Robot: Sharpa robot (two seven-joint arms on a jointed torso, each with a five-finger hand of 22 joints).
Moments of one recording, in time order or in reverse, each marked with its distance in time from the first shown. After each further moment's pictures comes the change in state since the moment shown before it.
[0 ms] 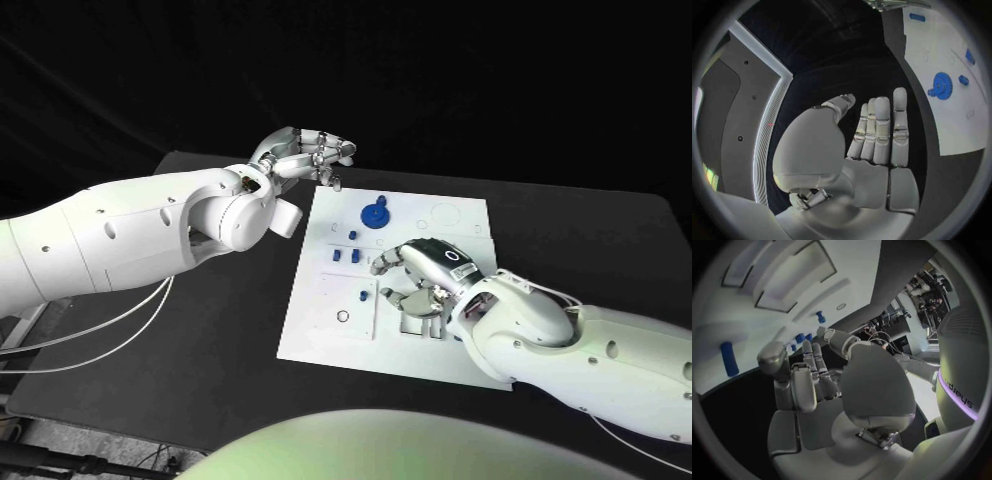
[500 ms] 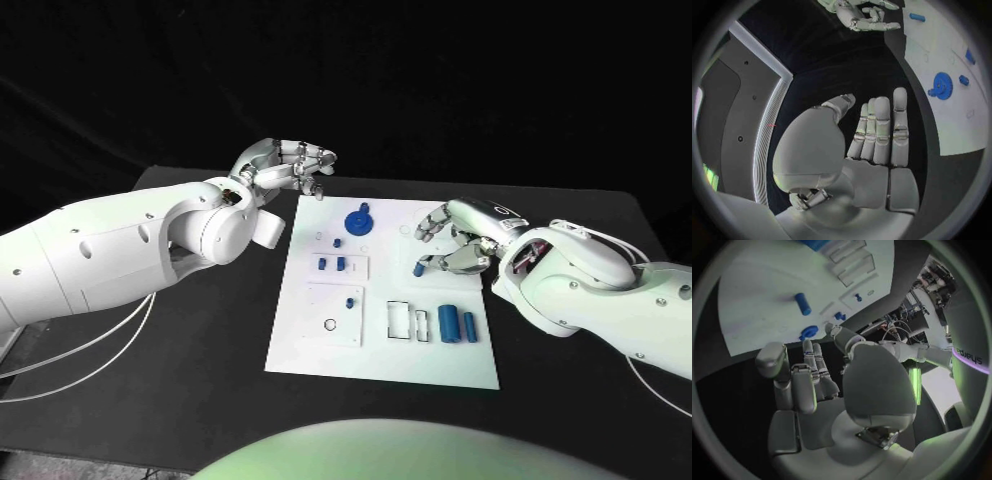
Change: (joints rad) left arm 0.000 0.002 -0.003 -0.006 0.000 0.002 -0.001; left_hand 0.000 0.000 0.000 0.000 0.000 0.000 0.000 0.000 0.000 0.000 0.000 0.000 -0.002 0.000 0.000 0.000 0.000 0.000 0.000 0.000 0.000 0.000; right arm 0.149 -0.167 0.010 -0.004 0.157 0.125 -0.034; right_hand -0.021 -0.002 -0.178 0.045 -0.016 -0.009 -0.013 -0.008 -0.034 0.010 -0.012 0.011 -0.017 0.004 -0.004 0.016 0.025 -0.002 0.018 -0.003 0.012 0.007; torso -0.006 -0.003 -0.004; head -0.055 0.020
